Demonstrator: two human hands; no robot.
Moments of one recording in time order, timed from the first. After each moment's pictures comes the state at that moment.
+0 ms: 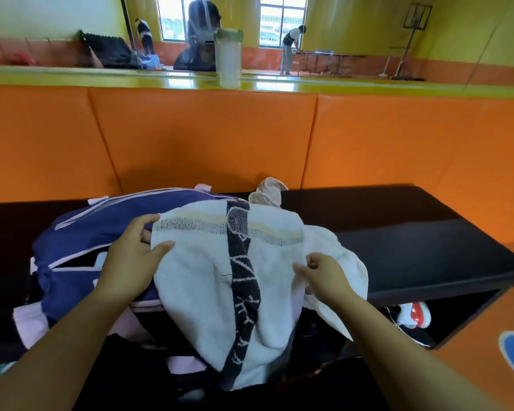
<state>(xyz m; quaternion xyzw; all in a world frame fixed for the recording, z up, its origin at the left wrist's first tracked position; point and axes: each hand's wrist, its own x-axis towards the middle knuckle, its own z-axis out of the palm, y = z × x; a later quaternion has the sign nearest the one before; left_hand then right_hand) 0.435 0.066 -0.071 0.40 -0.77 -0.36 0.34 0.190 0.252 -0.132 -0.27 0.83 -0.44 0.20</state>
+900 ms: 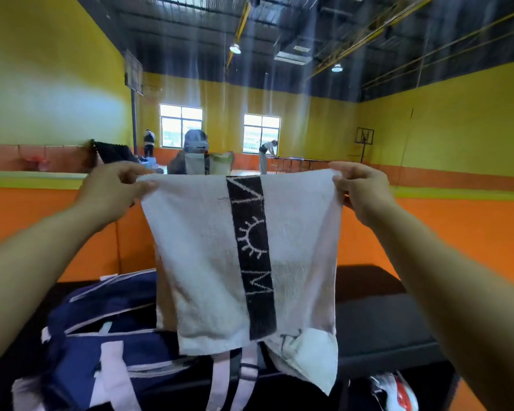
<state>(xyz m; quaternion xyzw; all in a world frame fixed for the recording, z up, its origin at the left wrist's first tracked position) 0.471 0.069 0.142 0.26 -0.78 -0.29 0.50 0.194 0.320 0.162 -0.35 0.62 -0.70 -0.01</state>
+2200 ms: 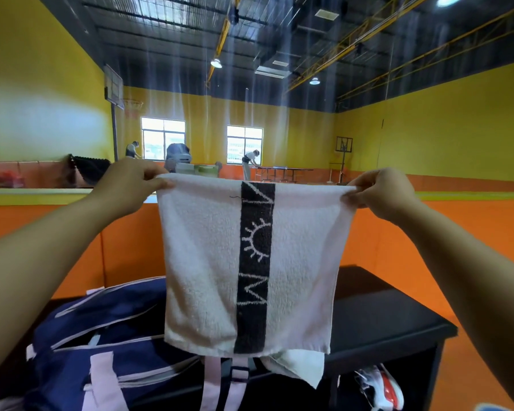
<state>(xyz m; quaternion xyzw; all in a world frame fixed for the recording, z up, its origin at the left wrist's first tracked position) 0.458 0.094 0.174 0.19 -0.87 -0.12 0.44 0.204 0.400 0.179 -0.35 0.81 -0.43 -0.19</state>
